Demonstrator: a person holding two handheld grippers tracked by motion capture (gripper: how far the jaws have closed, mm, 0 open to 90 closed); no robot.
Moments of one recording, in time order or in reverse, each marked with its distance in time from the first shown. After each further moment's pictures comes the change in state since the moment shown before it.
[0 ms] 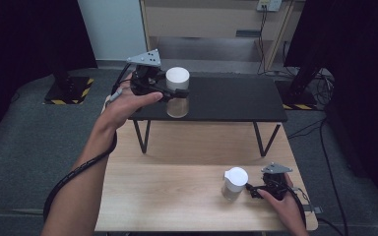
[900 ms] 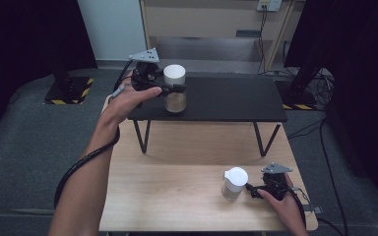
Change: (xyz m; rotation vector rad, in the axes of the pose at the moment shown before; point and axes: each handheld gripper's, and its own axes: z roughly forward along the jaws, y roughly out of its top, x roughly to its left) left arm 0.030 -0.023 0.009 0.003 0.026 -0.050; right arm 0.000 0.000 0.000 0.000 0.000 -0.001
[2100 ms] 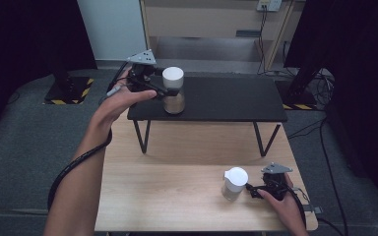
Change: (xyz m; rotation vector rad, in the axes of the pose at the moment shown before) left arm -0.013 0.002 -0.013 0.068 0.106 0.035; right arm 0.000 0.000 0.000 0.000 0.000 0.001
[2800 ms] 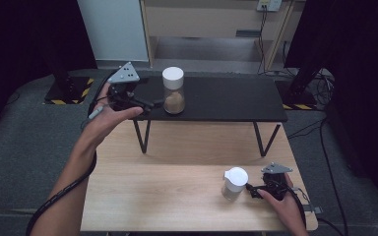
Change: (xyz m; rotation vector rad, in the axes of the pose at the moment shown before) left arm -0.086 -0.022 -0.047 -0.013 0.219 0.036; right arm 0.000 0.000 0.000 0.001 0.000 0.000
